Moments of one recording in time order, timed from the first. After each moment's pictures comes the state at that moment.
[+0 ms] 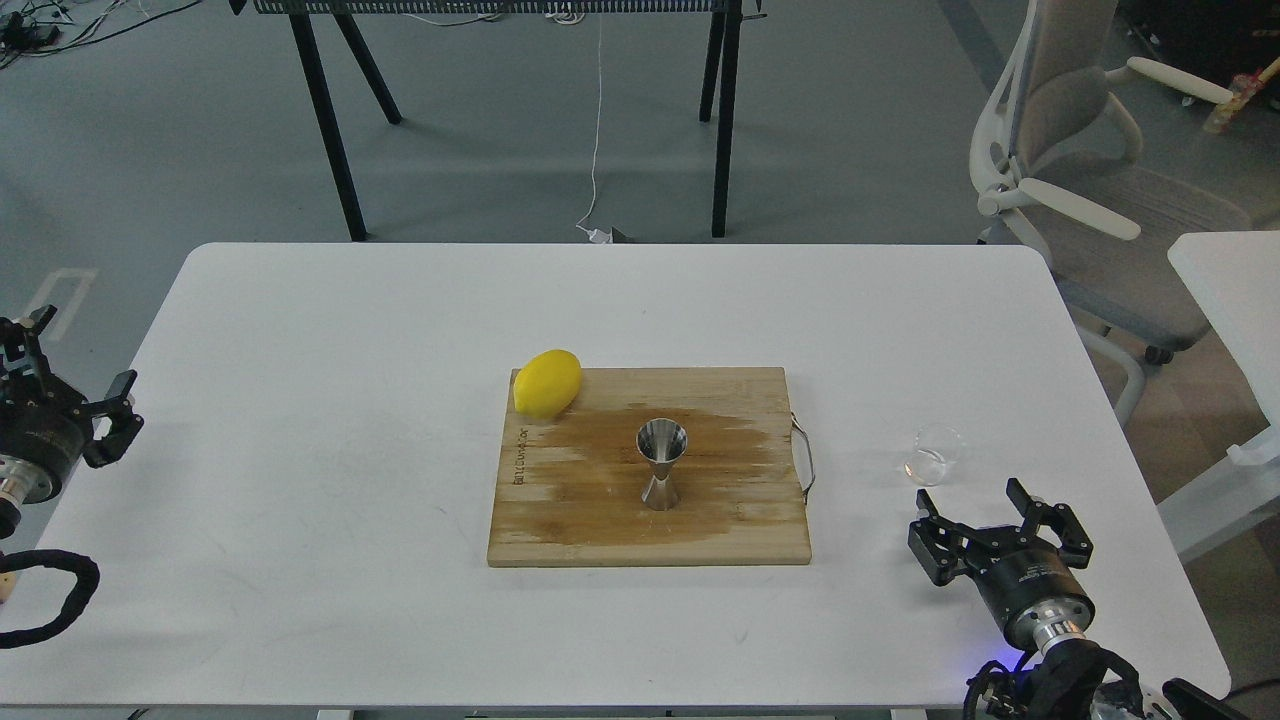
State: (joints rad) left arm -0.43 0.59 -0.67 -0.41 -0.03 -0.49 -0.49; right arm -0.03 -0.41 0.84 1.24 0.70 0.30 0.31
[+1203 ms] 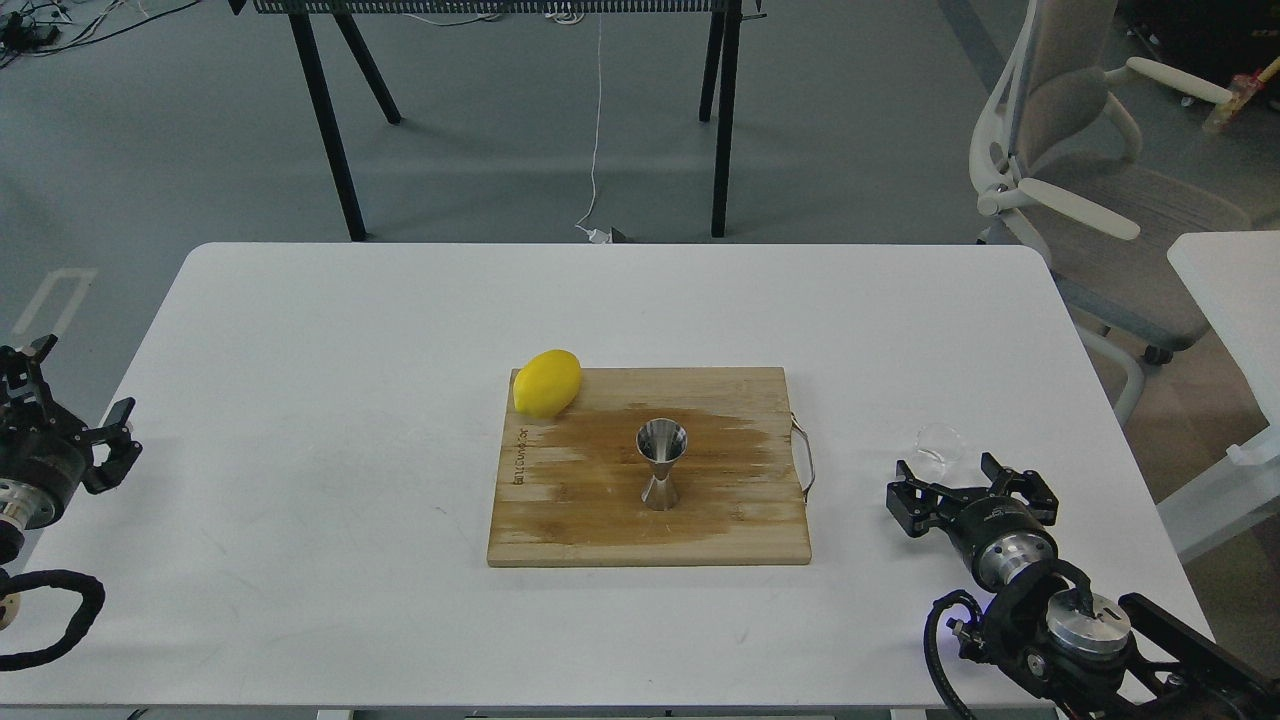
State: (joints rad) left arm -0.41 0.55 -0.66 -0.36 -0.03 -0.49 -0.49; right arm 0.14 -0.31 0.89 1.11 0.76 0.06 0.28
